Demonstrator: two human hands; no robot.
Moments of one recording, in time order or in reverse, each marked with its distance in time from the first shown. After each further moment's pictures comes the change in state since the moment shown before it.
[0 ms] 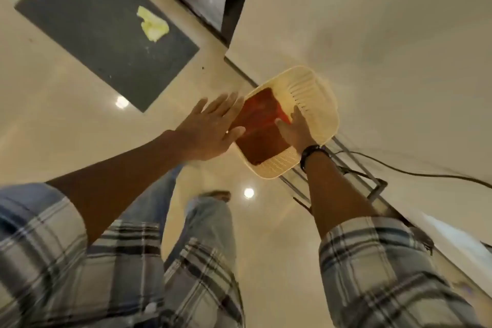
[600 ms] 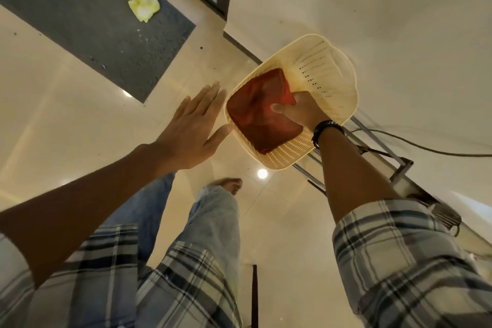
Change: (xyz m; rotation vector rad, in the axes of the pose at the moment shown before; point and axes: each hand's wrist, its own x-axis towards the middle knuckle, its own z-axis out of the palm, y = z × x) left_hand -0.007 -0.019 0.023 -0.146 0.017 -0.034; right_hand 0.042 0.014 0.003 -0.058 -0.065 -0.078
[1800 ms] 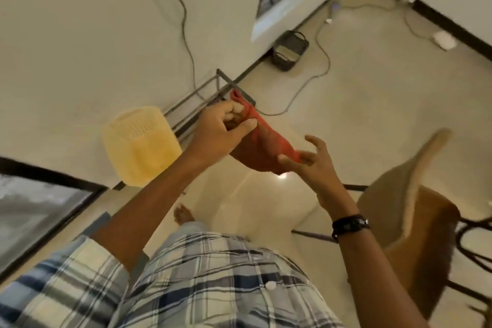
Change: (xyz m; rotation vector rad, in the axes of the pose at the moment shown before) left_hand -0.241 0.272 -0.015 -0.225 -0.520 0.869; right_hand -0.567 0.043 0.208 1.403 1.110 0.347
